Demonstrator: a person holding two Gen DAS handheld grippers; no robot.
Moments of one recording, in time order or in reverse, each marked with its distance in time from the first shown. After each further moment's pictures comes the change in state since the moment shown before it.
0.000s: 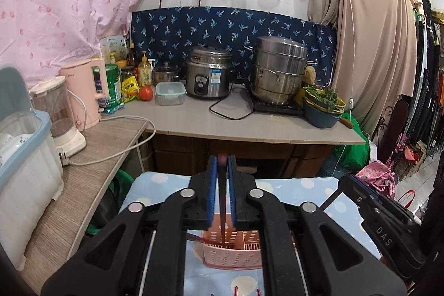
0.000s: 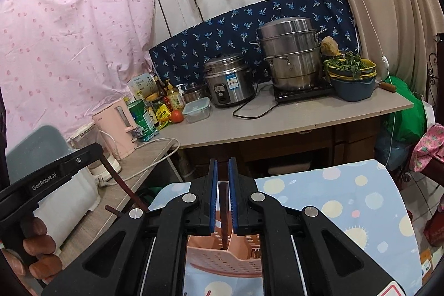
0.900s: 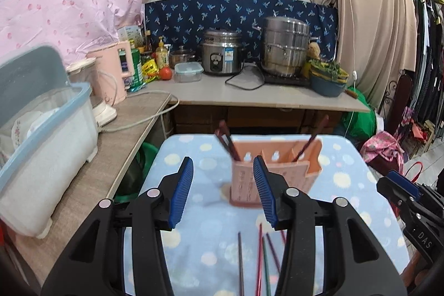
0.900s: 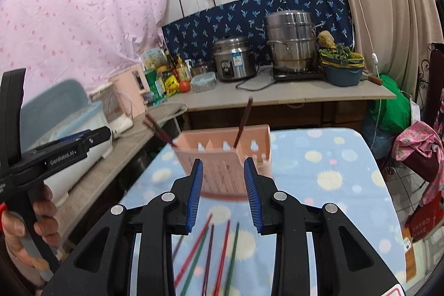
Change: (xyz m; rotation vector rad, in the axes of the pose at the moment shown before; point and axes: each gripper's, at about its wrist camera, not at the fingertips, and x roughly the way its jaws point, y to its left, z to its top) left arm -0.089 0.020 -0.080 0.055 0.078 0.078; right arm -0.120 0.022 -0.090 -0.097 0.096 -0.019
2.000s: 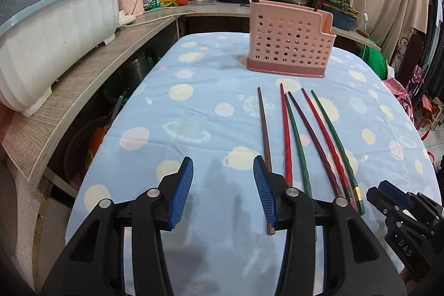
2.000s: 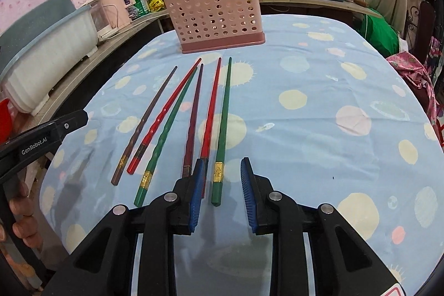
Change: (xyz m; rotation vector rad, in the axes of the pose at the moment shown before) left arm -0.021 0.013 -0.200 -0.031 0.247 0.052; right arm -0.006 0.010 -0.198 0.038 0.317 -0.080
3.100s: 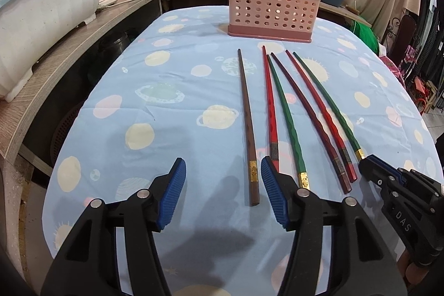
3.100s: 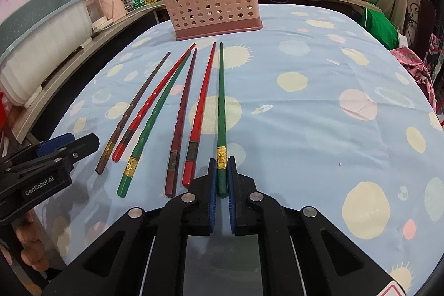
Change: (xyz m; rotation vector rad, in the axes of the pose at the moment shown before) left arm 0.021 -0.021 -0.032 0.043 0.094 -0.046; right arm 0.016 -0.004 -0.012 -0.005 0.025 -0.020
